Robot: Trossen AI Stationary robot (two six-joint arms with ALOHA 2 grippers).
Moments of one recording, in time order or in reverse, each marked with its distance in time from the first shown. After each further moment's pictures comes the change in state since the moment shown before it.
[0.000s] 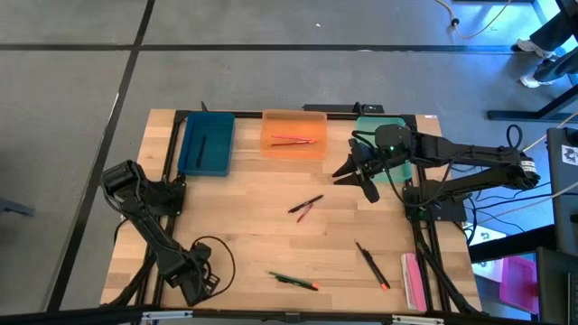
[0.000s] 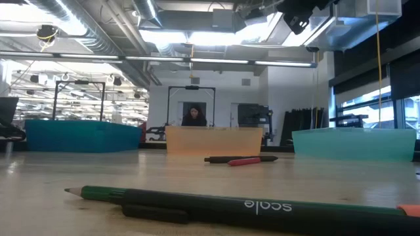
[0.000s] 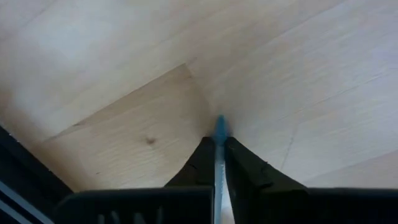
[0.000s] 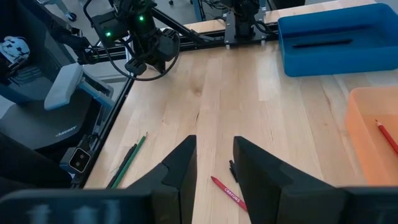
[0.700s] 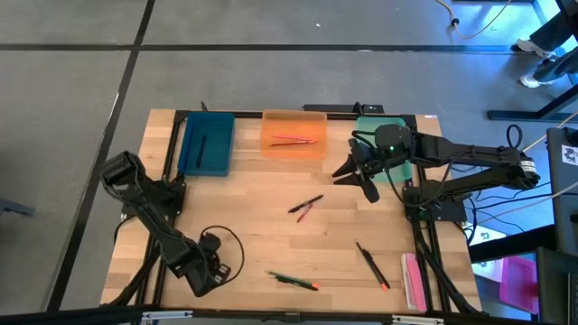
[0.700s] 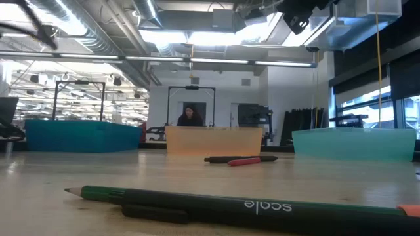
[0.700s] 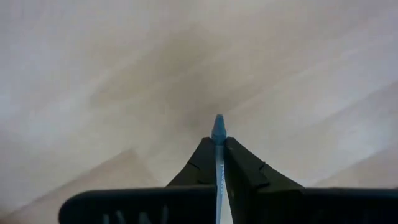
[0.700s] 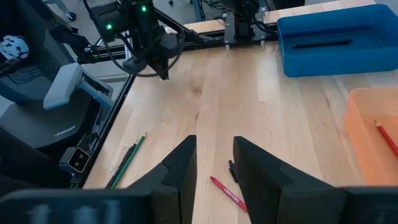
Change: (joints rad) left arm 0.100 -0.109 -0.007 0.000 -0.226 0.092; right arm 0.000 0.000 0.000 0.000 0.000 -0.004
